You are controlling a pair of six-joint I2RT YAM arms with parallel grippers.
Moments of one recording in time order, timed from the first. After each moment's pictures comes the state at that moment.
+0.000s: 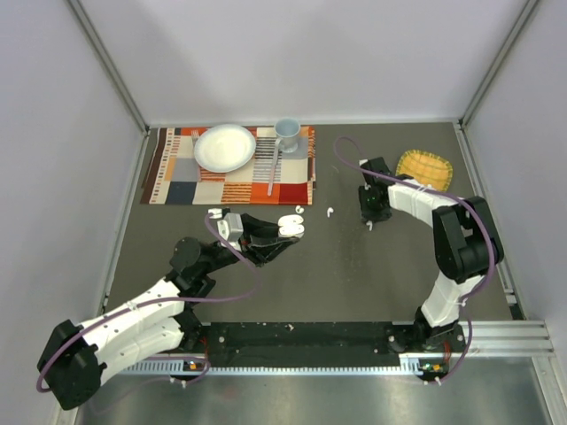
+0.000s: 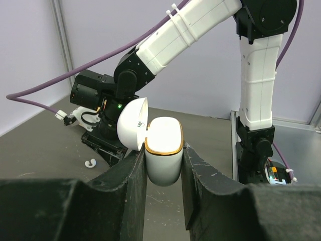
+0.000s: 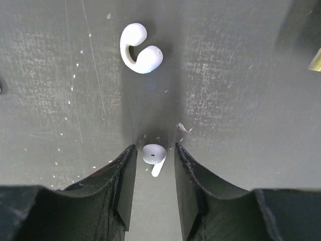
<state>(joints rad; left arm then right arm) -0.75 0.82 0.38 0.84 0.52 -0.24 0.33 1.76 1.11 -0.51 0.13 0.24</state>
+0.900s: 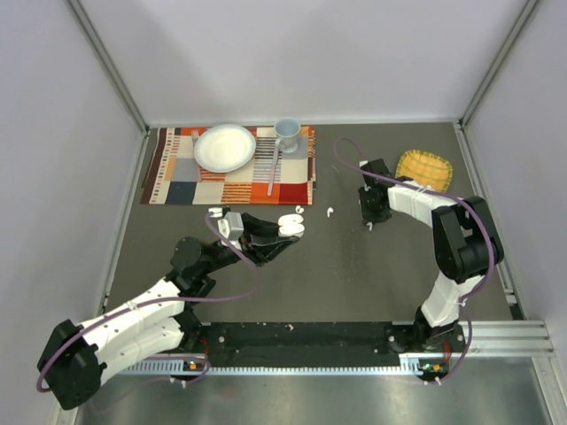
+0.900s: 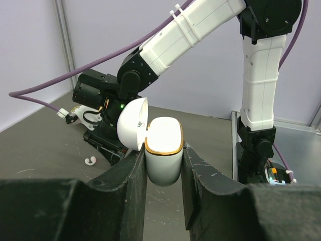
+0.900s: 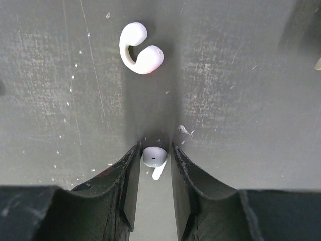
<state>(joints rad) -0.75 0.82 0.38 0.84 0.51 -0.25 0.33 1.76 1.09 -0.49 0.13 0.25</state>
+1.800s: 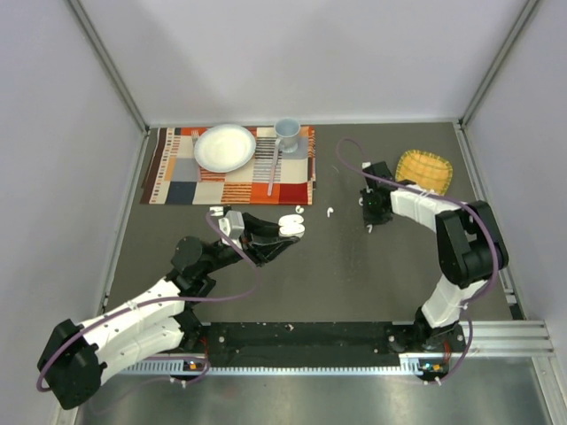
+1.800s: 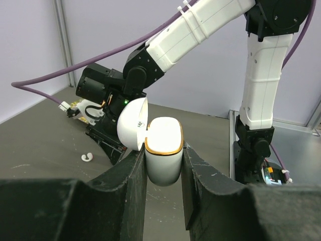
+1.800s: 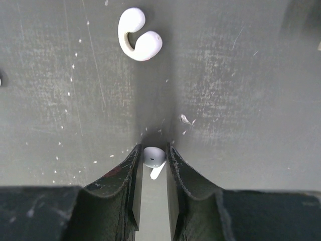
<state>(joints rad) -0.75 0.83 0.38 0.83 0.51 -0.26 0.33 1.73 1.05 -0.46 0.12 0.27</state>
